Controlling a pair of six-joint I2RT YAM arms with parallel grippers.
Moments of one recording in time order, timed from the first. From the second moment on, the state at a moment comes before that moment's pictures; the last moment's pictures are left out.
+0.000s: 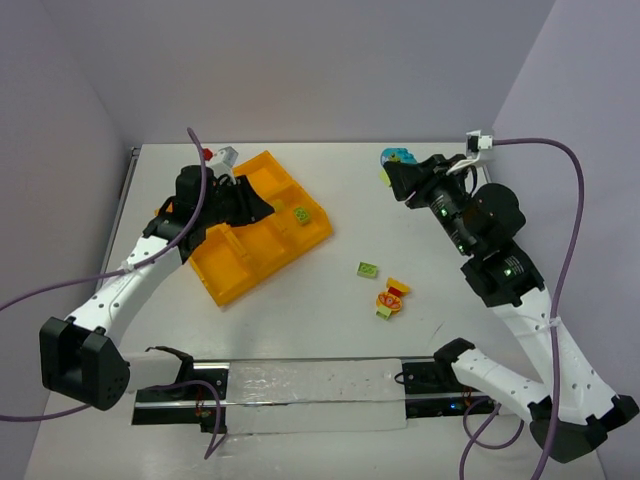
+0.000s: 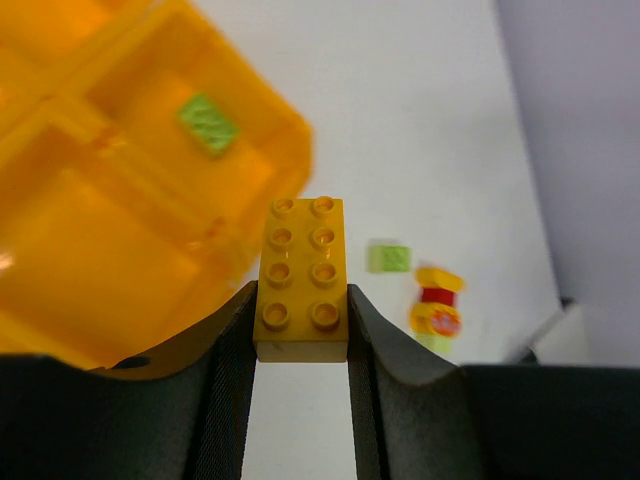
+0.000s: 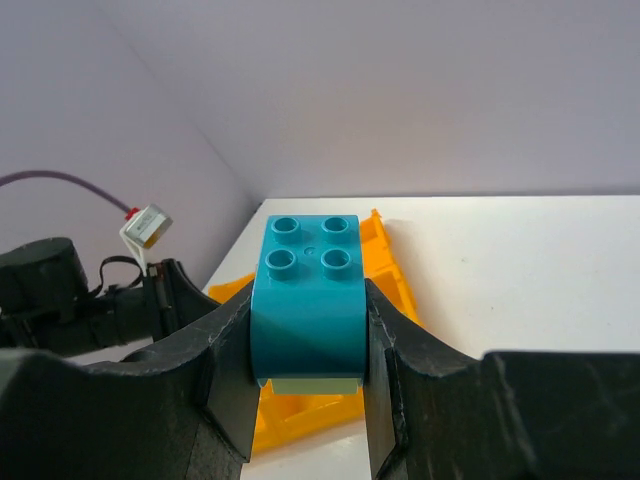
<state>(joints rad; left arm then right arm) -0.37 1.26 1.04 -0.22 0.38 -0.53 0.49 0.87 1.15 -0.16 0.06 0.46</state>
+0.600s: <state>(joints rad) -0.44 1.33 0.95 -0.36 -0.14 -0.57 0.48 0.98 1.15 -0.21 0.04 0.48</state>
